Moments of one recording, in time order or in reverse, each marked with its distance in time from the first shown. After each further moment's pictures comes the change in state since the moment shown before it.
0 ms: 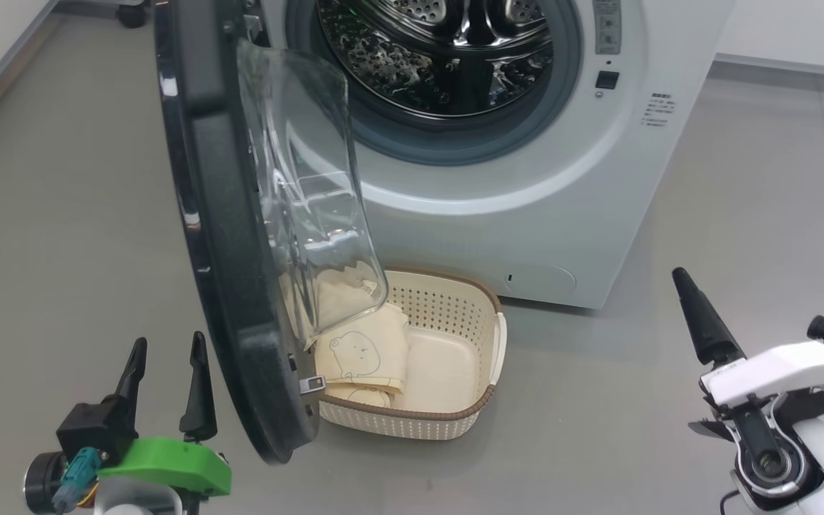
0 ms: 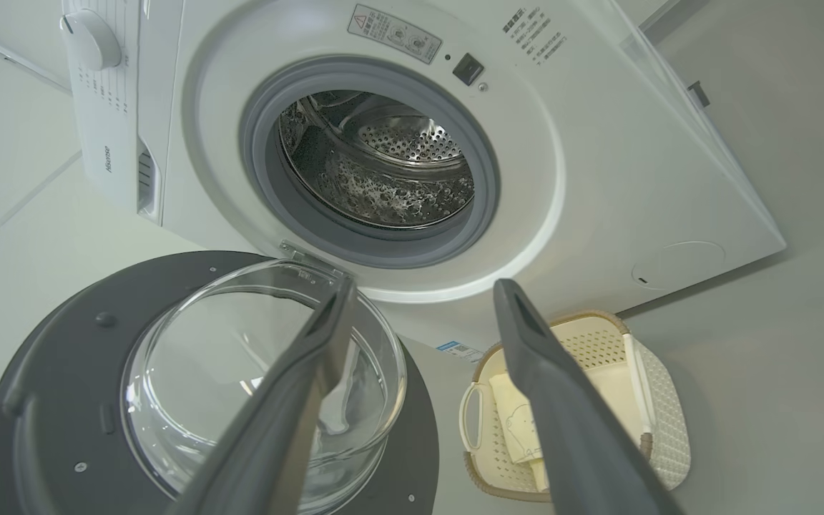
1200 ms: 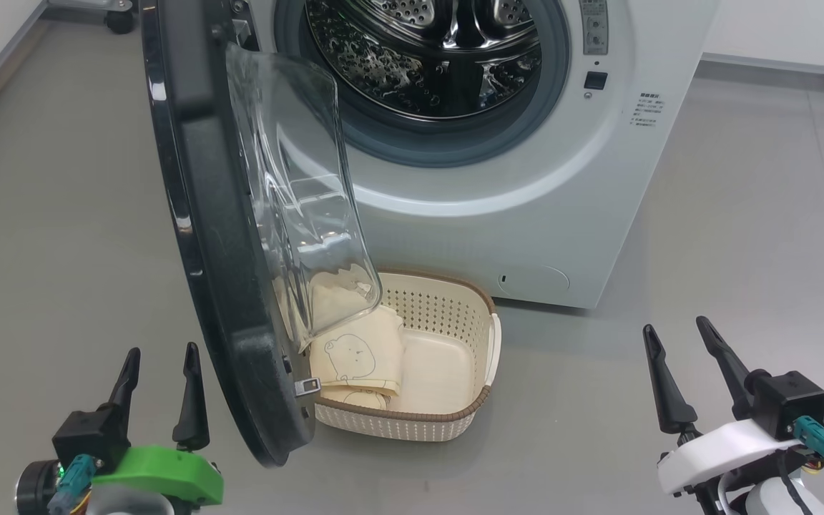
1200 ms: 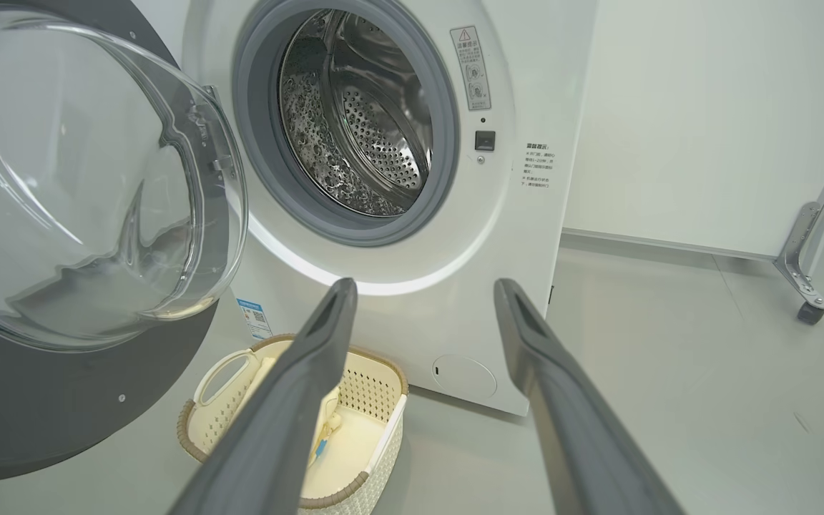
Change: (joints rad) left arm 0.015 0.002 0.035 0.021 0.033 -0.007 0.000; right arm 0.159 -0.013 0.034 -0.074 -0.964 -0.239 -0.199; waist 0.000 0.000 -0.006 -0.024
